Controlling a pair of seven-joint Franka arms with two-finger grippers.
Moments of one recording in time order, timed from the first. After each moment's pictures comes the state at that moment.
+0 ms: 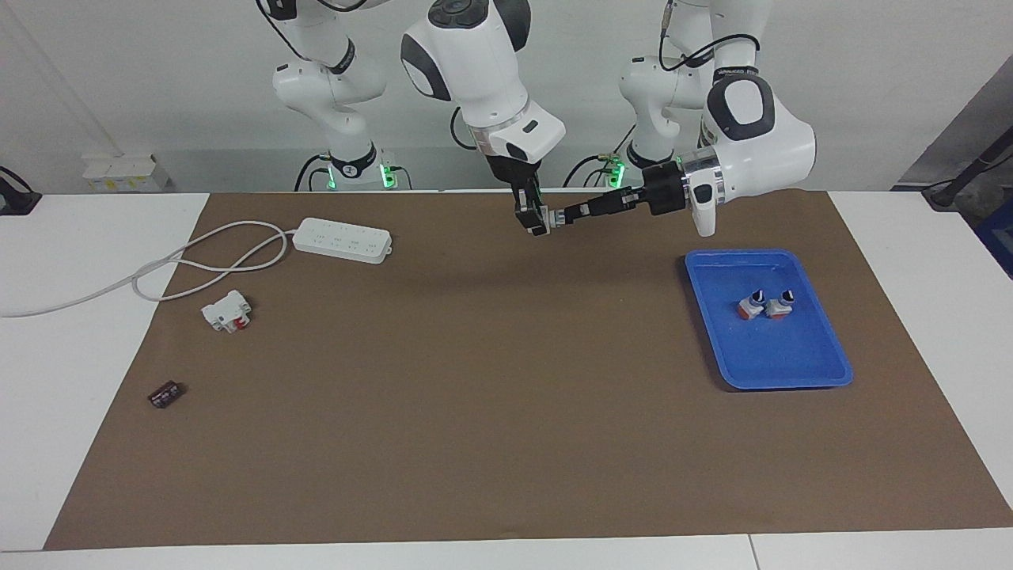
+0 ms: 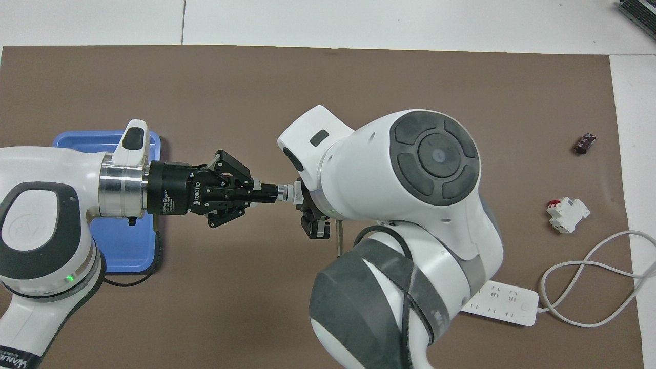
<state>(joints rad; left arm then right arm) -0.26 -0.09 0.02 -2.10 -1.29 1.87 -0.40 0.24 0.21 0.43 -1.52 0.14 1.95 -0.92</state>
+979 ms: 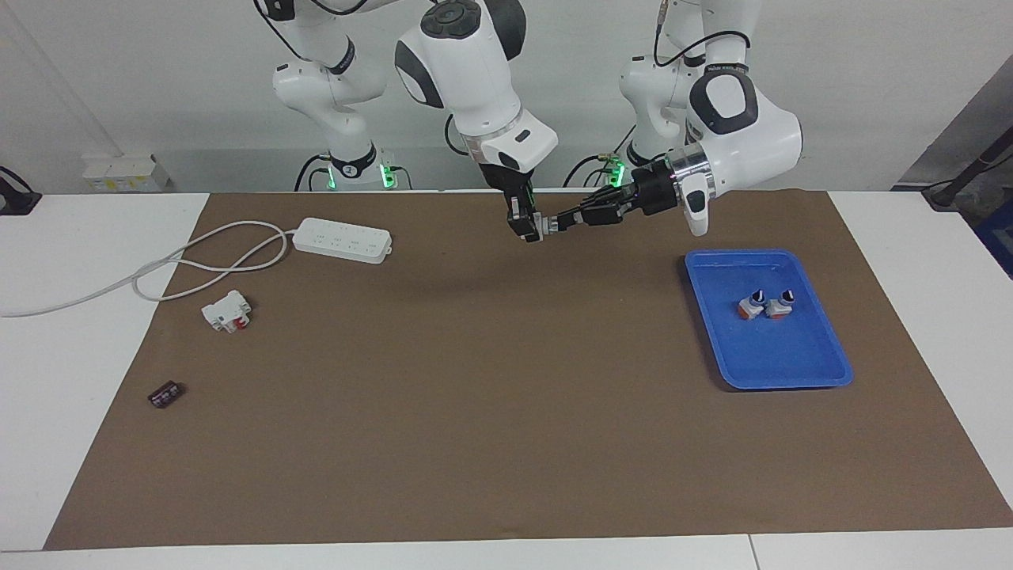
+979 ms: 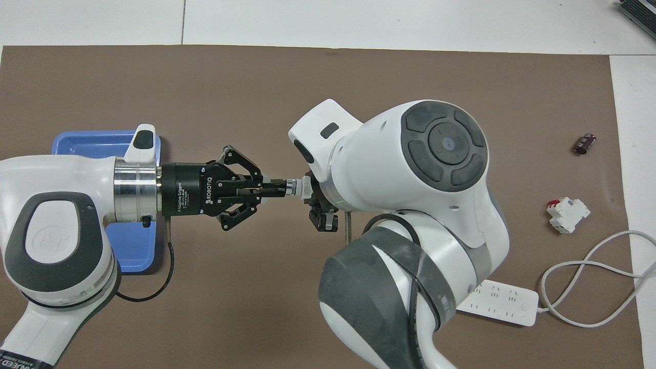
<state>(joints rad) -0.33 -0.11 0.02 -2.11 -1.29 2.03 -0.75 0.23 0.22 0.41 -1.53 0.14 1.95 -0.94</state>
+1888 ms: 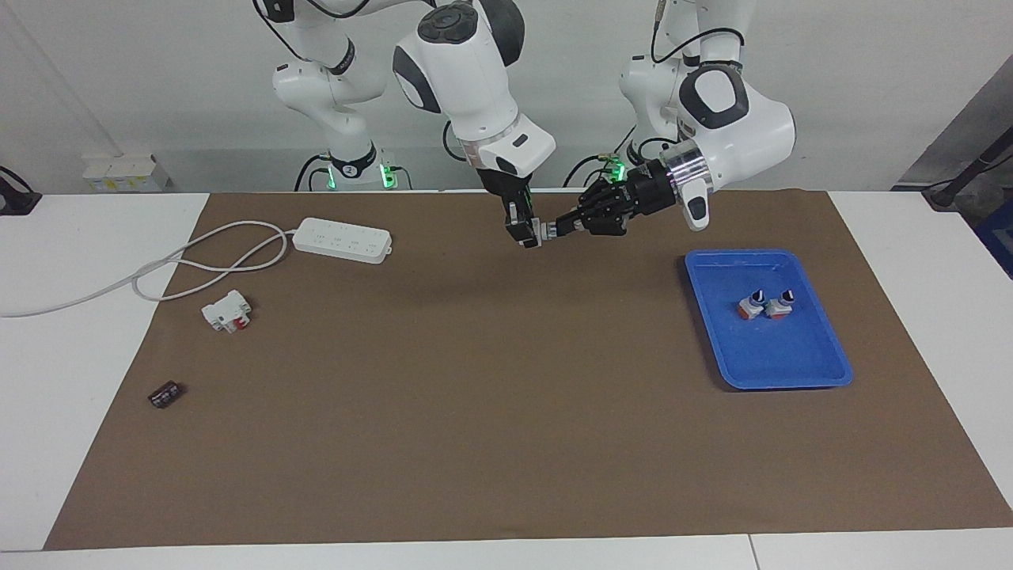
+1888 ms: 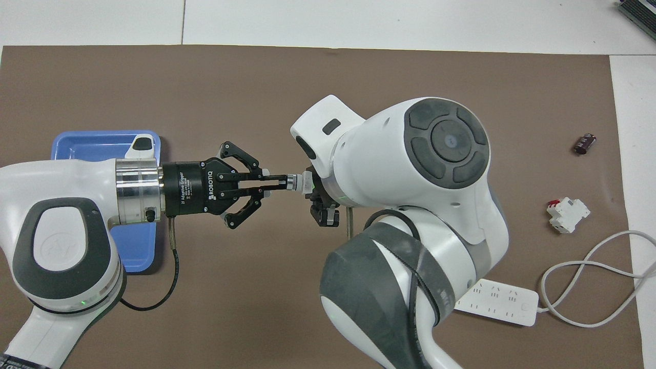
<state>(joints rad) -0.35 -0.12 0.02 -2.12 -1.29 2.10 -1.11 0.23 0.22 0.41 -1.53 0.13 1.97 -0.95</state>
